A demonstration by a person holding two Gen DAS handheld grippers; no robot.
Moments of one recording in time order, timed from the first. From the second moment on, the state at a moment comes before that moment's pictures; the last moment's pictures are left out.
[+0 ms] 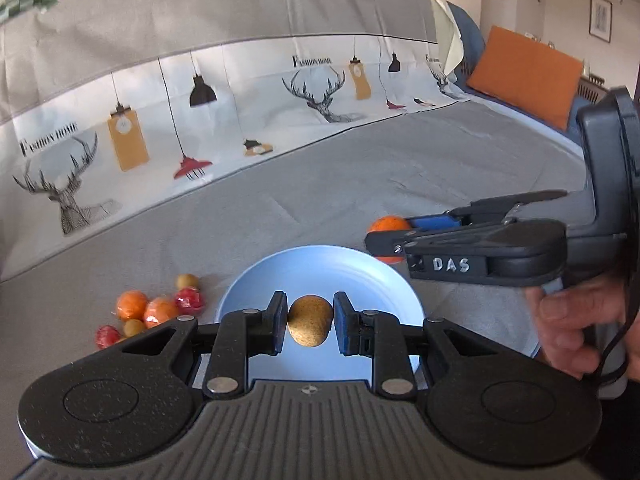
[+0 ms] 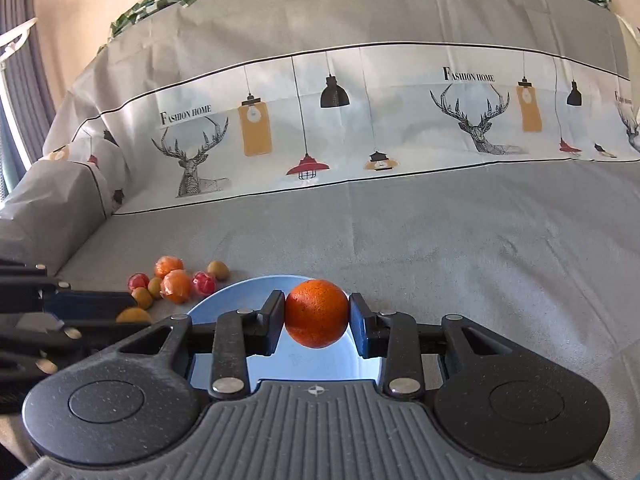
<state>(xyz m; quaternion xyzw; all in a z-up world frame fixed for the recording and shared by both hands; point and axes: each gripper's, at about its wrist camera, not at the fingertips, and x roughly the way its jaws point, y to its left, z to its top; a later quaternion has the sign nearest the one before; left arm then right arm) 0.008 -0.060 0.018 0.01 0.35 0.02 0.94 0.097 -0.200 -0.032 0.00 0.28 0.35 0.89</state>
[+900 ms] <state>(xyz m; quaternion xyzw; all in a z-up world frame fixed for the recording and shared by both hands) 0.019 -0.042 0.002 -0.01 0.38 0.04 0.92 0.096 -0.175 -0.041 -0.02 0.31 0.36 0.88</state>
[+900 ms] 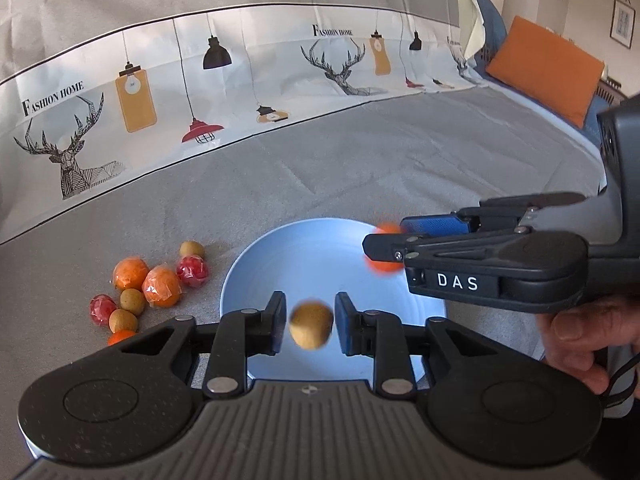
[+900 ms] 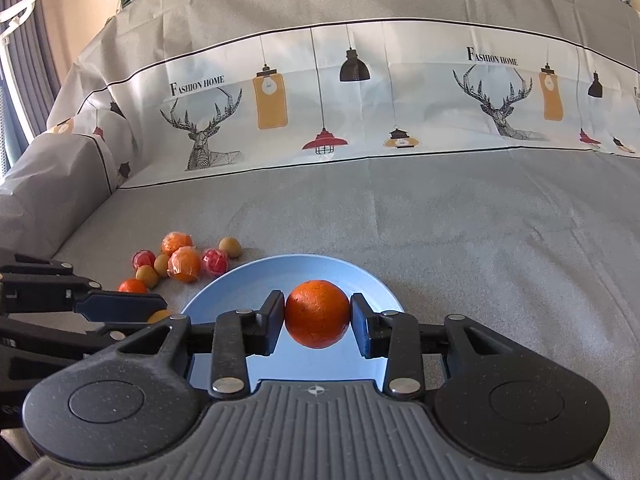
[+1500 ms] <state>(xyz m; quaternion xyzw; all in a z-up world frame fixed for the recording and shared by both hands) 0.010 -0.035 0.018 -0.02 0.36 0.06 0.93 0.093 -0.178 -0.035 -0.02 0.29 0.35 0.89</state>
